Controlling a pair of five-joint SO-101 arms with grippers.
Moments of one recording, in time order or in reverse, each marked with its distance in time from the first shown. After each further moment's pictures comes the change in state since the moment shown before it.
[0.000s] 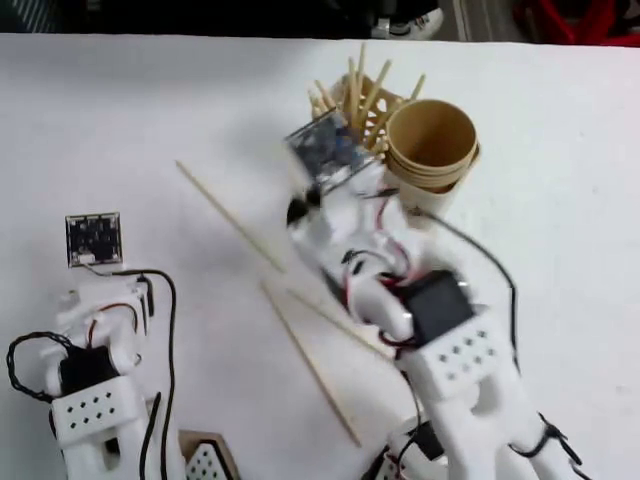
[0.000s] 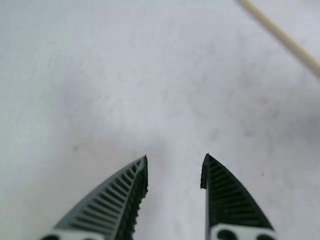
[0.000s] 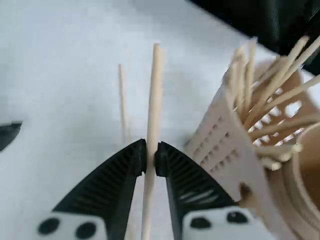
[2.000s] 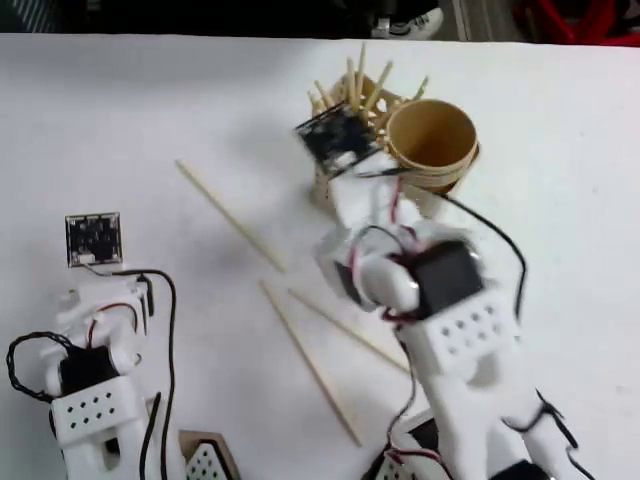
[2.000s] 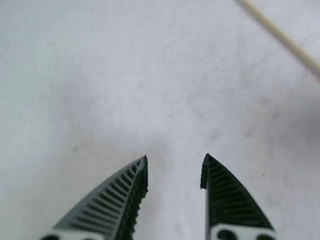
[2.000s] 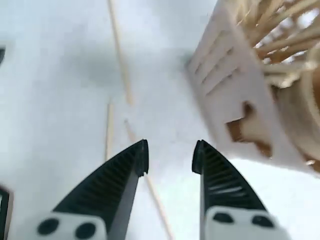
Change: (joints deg) left arm 0.0 0.0 0.0 -0.2 0.0; right arm 2.2 8.3 -12.8 27.7 0.1
